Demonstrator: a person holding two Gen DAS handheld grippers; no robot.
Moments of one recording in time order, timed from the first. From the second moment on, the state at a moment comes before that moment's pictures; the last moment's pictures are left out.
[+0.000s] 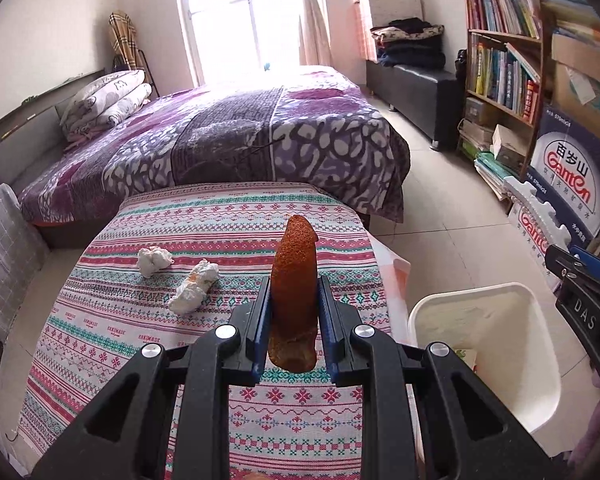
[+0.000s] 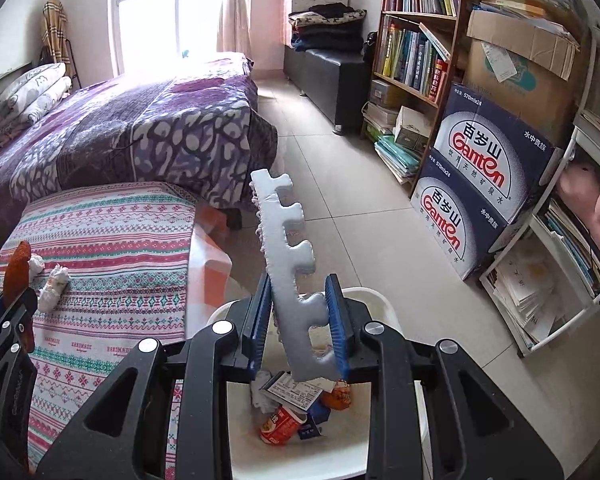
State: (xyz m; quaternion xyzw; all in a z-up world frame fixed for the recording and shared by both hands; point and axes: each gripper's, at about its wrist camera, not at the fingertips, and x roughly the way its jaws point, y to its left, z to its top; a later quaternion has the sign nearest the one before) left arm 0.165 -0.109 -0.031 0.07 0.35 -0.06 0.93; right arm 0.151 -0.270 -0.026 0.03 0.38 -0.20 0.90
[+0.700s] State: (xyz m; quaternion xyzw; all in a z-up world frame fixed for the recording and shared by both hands) left arm 0.141 -0.190 -0.054 0.09 0.40 -0.17 0.90; right arm 0.115 -0.358 -0.030 0.10 0.39 -0.29 0.87
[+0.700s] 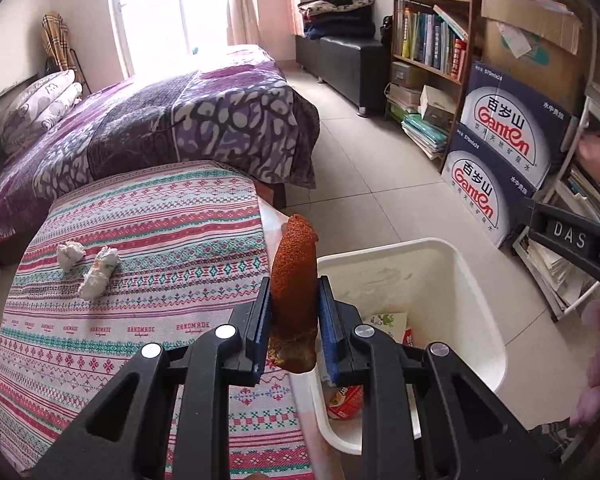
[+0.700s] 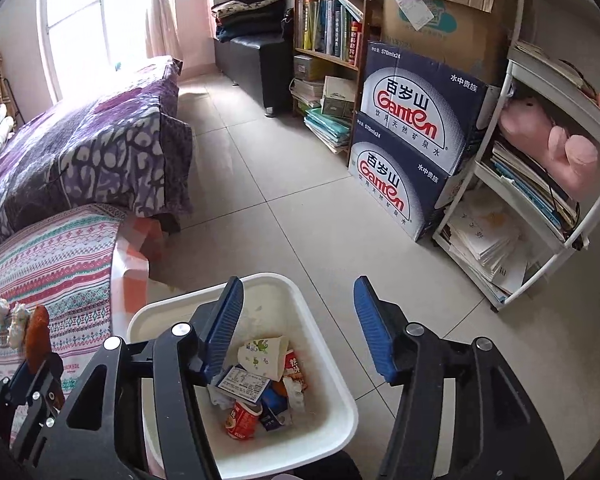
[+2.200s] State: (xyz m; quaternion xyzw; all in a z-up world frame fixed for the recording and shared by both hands) left arm 0.273 -0.045 -0.116 0.14 0.49 0.02 0.86; right arm 0.158 -0.309 -0.057 0.11 0.47 -0.25 0.84
